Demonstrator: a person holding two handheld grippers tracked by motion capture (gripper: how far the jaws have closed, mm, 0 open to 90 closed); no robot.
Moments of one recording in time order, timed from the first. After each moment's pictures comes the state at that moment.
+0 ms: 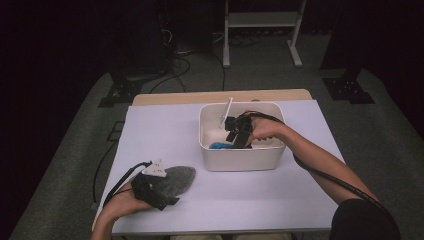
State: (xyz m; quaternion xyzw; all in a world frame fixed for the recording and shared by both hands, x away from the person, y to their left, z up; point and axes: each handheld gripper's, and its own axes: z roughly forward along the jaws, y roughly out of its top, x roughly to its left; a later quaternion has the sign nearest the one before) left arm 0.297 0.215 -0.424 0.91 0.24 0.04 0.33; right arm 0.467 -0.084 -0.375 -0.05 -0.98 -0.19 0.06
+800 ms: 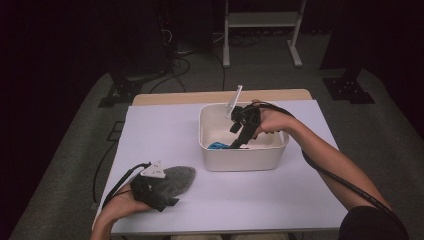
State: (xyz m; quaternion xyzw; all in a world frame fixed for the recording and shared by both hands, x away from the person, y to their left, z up) left arm 0.292 0.218 -0.422 0.91 0.24 0.04 0.33; right arm 0.455 -0.104 -0.331 -0.05 -0.97 -0.22 0.03
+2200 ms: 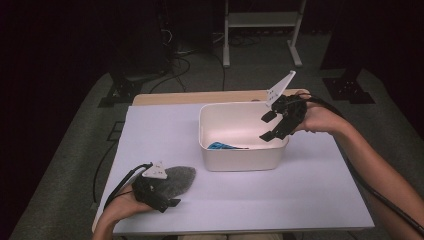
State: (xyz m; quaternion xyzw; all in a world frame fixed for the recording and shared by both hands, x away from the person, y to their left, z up) left arm 0.291 0.213 -0.423 0.91 0.24 0.05 0.34; right arm 0.405 -0.196 -0.262 -0.11 -0.95 -0.28 -0.04
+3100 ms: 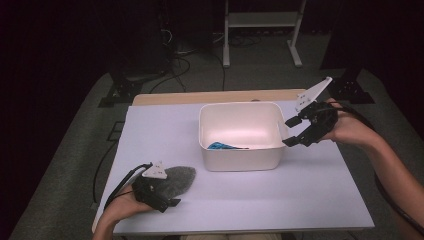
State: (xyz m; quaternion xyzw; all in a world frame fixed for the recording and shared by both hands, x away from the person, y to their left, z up) left arm 0.291 0.213 -0.425 0.91 0.25 0.05 0.34; right arm 0.376 -0.256 -0.265 -0.16 -0.94 -0.30 -0.06
